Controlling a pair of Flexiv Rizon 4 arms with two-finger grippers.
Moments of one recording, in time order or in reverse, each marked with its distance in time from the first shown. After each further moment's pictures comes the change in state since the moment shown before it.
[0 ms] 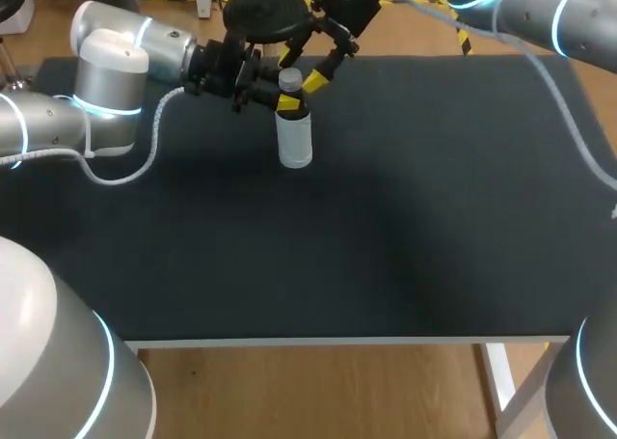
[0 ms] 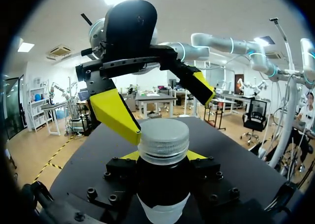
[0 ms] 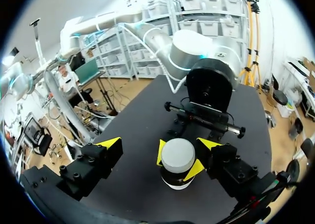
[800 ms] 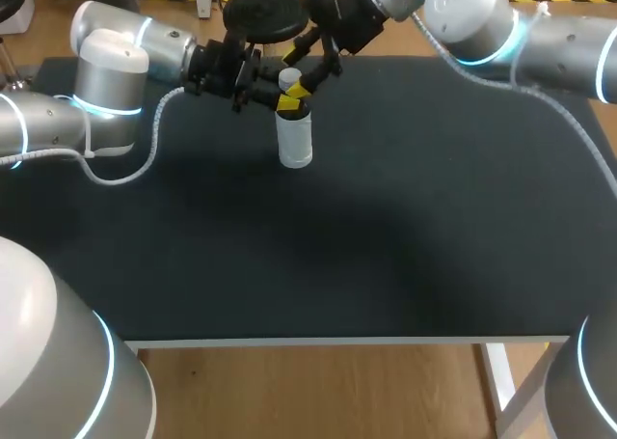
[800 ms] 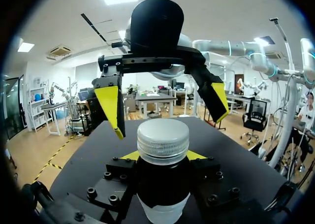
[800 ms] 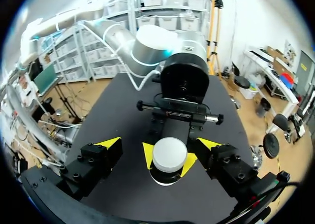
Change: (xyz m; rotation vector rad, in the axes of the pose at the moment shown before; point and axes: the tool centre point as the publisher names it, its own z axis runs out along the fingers) left arm 0.000 0.000 0.000 0.000 0.000 0.000; right arm -0.012 -0.002 0.006 0.034 -0.400 0.140
